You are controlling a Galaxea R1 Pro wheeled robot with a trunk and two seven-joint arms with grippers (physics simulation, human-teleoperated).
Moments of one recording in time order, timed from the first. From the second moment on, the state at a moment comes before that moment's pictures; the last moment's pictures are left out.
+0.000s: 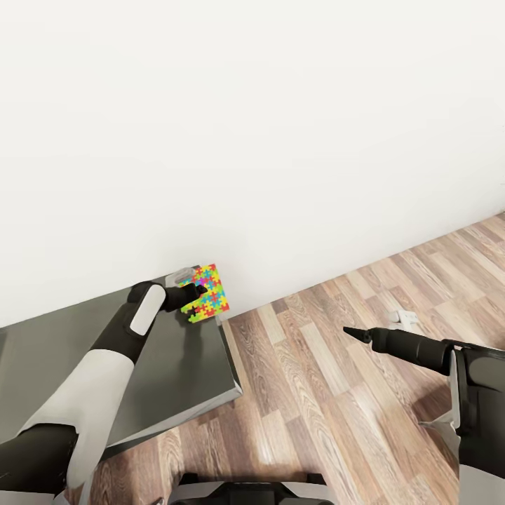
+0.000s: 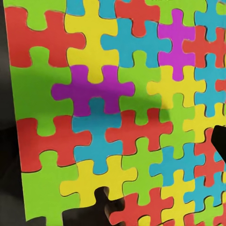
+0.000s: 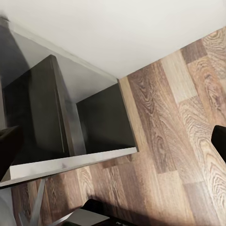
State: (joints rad) left arm -0.98 0.01 -0.07 -0.87 0.69 0.76 0.29; right arm -0.51 -0.09 -0.44 -1.61 0.28 1.04 1.06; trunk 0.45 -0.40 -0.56
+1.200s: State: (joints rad) left arm -0.59 0.09 0.15 -1.39 0.80 0.80 0.23; right arm -0.82 -0.10 -0.44 -0.96 0.28 1.04 1.05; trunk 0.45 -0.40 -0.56
